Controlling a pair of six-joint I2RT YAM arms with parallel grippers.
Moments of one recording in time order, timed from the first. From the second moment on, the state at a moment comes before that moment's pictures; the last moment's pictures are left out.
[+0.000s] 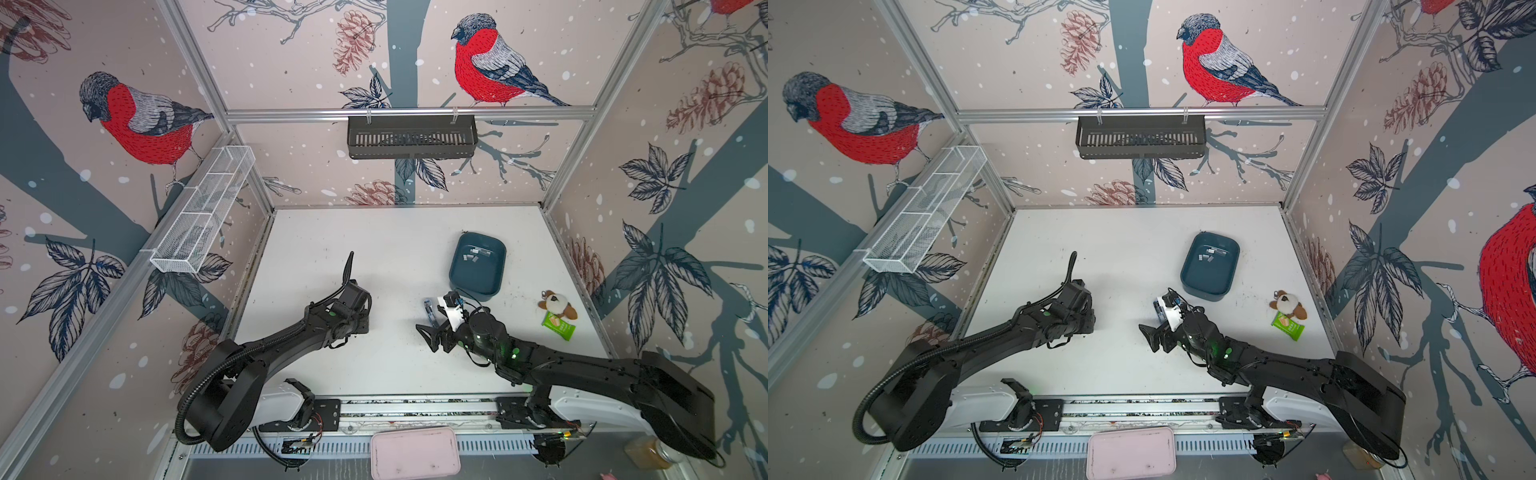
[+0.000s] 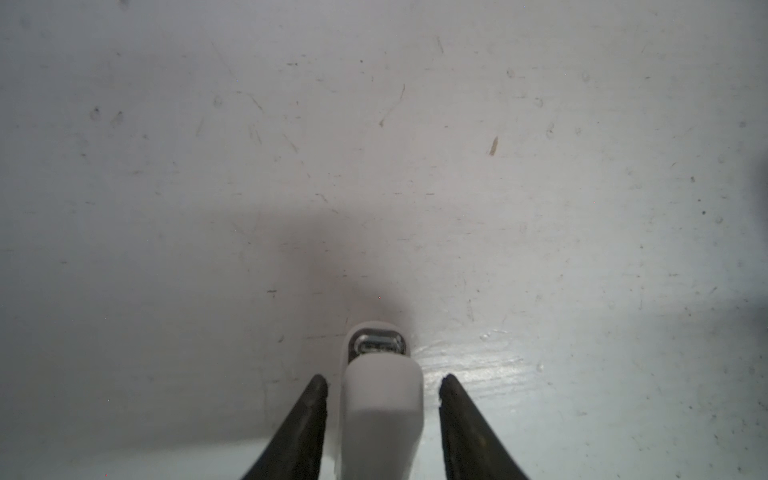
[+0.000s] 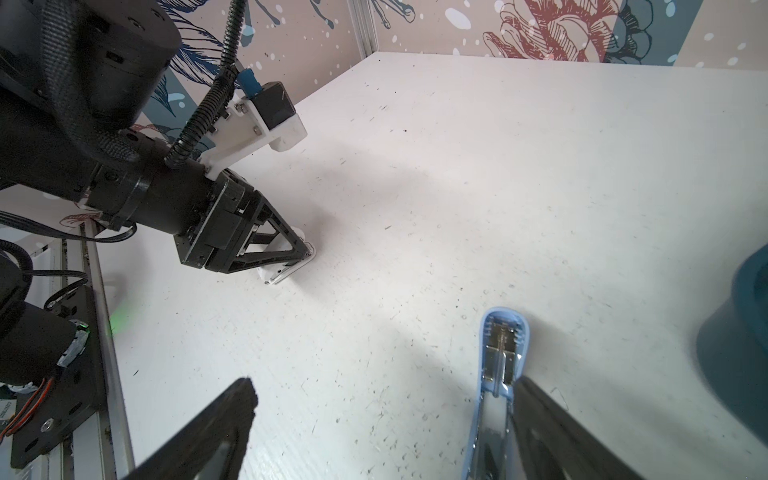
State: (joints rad) left arm -0.58 1.28 0.57 -0.38 -0.12 -0.54; right arm 0.99 1.09 0.30 0.44 0.05 0.29
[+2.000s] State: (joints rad) left arm -0.72 1.08 0.51 -0.26 0.08 -0.47; right arm 0.92 0.96 0.34 0.30 0.00 0.40
